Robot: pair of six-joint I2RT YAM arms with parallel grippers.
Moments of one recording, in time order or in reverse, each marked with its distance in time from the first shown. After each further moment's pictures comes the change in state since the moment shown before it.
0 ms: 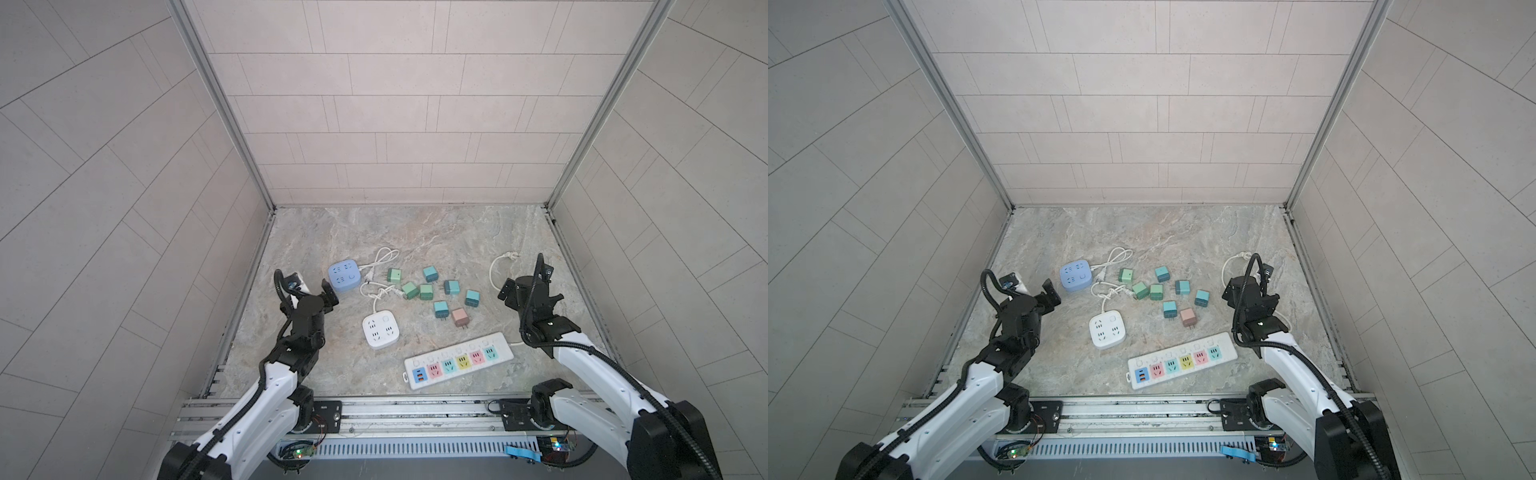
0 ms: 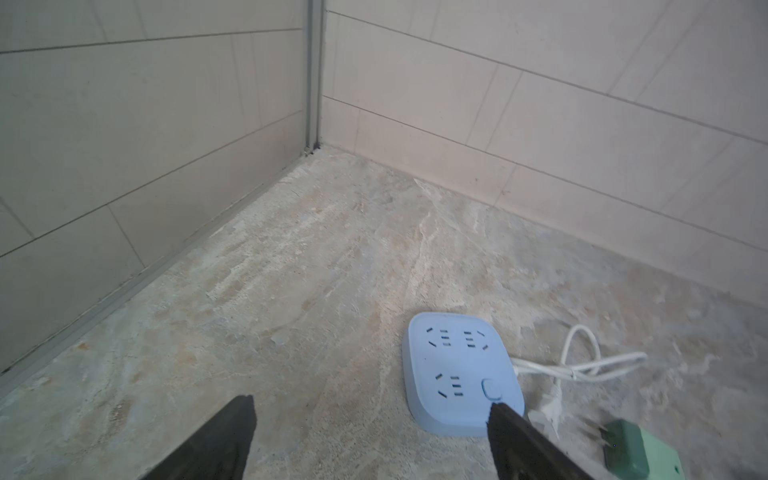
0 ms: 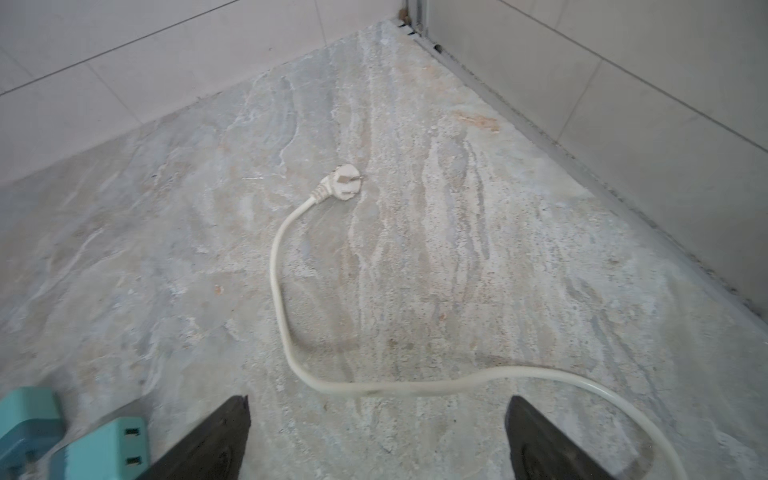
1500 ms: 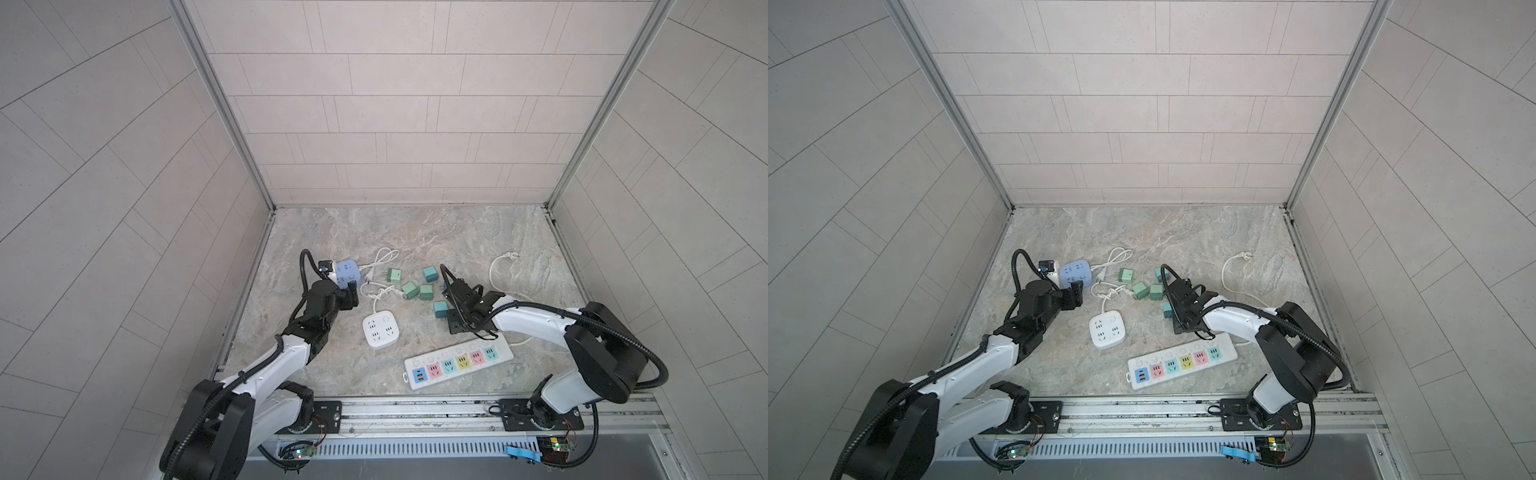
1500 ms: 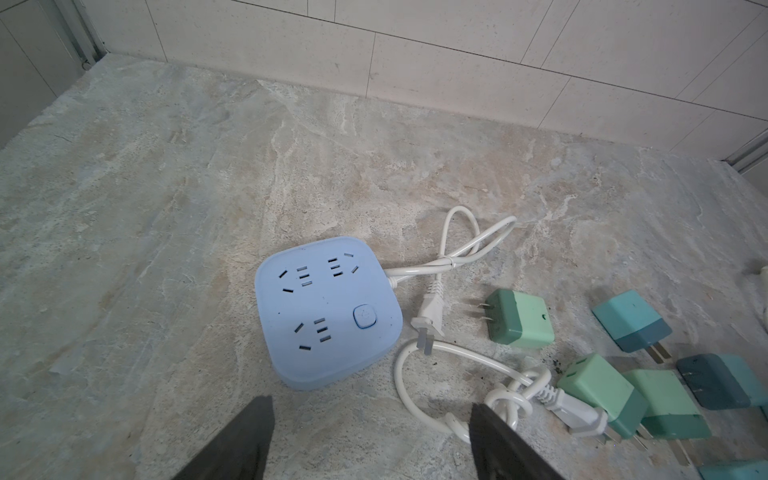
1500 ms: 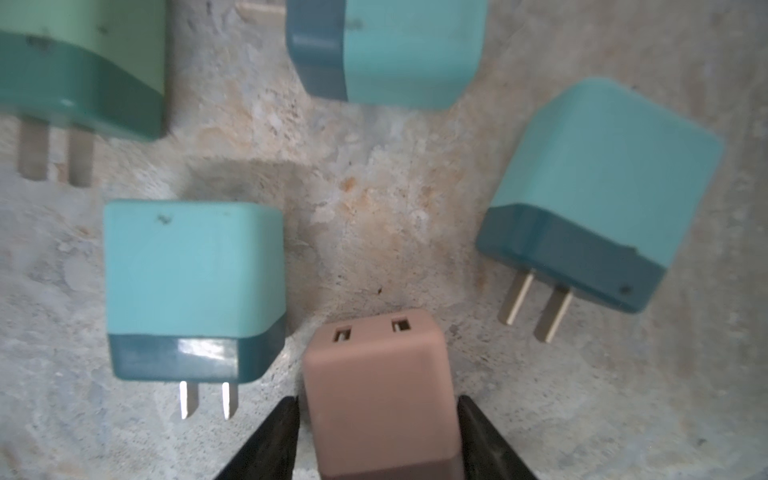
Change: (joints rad) left arm 0.000 0.301 0.113 0.077 0.363 0.093; right arm 0.456 0.585 0.296 -0.307 -0.261 0.006
